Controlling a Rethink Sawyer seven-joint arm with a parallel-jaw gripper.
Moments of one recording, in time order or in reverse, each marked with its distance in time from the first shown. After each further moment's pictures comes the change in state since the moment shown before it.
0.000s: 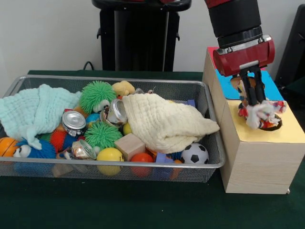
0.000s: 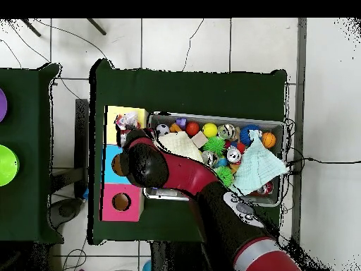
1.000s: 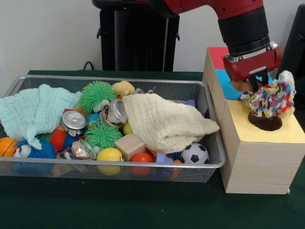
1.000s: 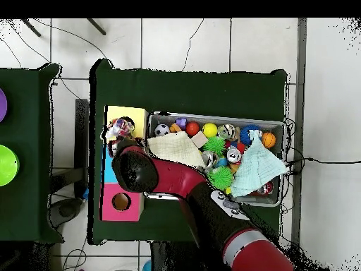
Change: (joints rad) arm 0.034 0.051 0.001 0.009 -0.028 -0.043 0.000
